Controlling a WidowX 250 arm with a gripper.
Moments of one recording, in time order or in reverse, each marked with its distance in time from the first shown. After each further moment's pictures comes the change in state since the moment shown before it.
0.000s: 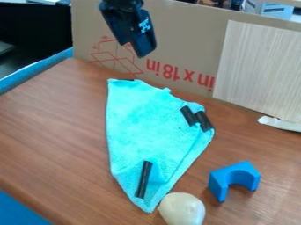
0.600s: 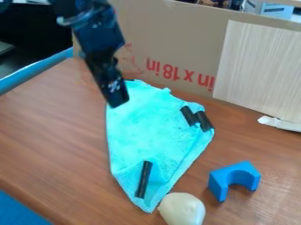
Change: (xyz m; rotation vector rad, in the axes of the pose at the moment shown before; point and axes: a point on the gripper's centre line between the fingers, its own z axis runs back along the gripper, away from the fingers) arm -0.064 -0.013 -0.029 0.039 0.088 -0.138
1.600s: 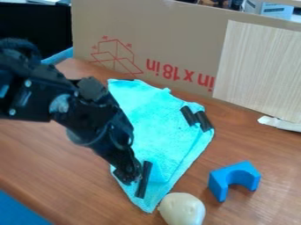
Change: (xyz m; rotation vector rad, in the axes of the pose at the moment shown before) arm -0.028 -0.060 -0.055 0.275 -0.149 0.275
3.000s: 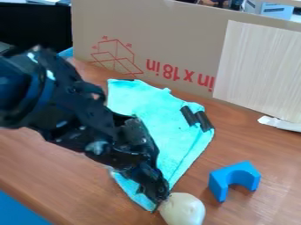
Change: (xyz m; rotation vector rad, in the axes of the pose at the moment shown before) arm 0.003 -0.031 -0.045 -0.042 0.005 0.087
